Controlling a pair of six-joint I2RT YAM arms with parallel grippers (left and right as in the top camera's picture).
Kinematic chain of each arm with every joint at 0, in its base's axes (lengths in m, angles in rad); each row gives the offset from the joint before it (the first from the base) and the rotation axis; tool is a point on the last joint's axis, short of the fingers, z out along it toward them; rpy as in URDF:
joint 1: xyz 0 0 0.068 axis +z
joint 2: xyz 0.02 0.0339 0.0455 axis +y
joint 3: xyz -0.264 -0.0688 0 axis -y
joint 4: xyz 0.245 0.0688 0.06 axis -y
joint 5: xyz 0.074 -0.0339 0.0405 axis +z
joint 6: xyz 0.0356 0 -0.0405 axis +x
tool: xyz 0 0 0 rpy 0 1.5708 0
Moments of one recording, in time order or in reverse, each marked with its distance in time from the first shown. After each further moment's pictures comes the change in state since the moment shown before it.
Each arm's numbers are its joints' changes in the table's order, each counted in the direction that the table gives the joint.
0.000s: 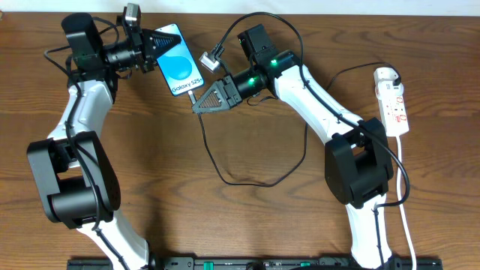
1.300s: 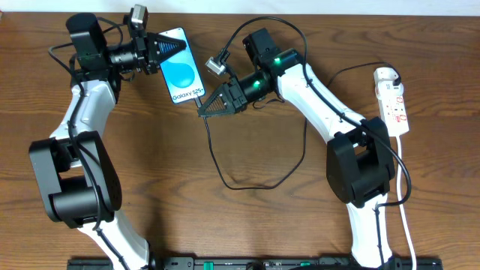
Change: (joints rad) left arm -0.013 0.000 -0.002 -0.006 -0.081 0.075; right arm -0.010 0.000 0.001 -0.189 0.010 -0.082
